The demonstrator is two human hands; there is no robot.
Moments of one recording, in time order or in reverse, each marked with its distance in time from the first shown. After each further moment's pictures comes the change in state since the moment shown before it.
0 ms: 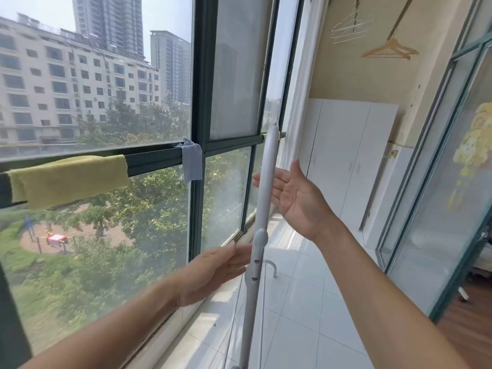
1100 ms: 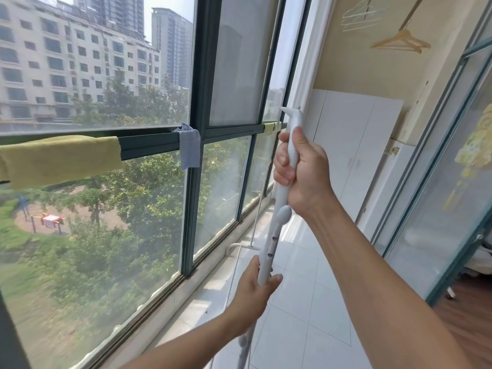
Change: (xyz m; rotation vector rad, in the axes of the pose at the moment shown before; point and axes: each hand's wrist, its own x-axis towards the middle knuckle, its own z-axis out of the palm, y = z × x) left_hand 0.062 -0.094 0.057 0.249 0.505 0.180; right_hand 0.024 -0.015 0.020 0.088 0.137 -0.275
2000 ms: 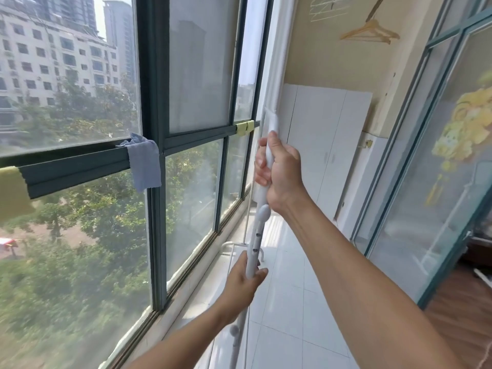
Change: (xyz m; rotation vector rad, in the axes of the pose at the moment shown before) left_hand 0.212 -0.043 -0.023 0.068 -0.094 0.007; right_hand 0.175 0.070 -0.074 -0.111 0.211 -0.027
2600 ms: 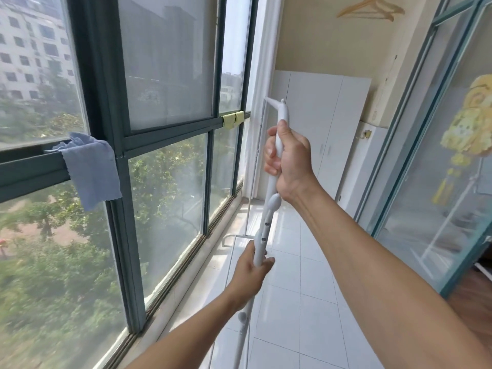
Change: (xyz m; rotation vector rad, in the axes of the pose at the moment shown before) left_hand 0.185 -0.049 0.048 0.003 -0.042 -0.009; right_hand 0.157 0.037 -0.104 -0.061 0.069 -0.028
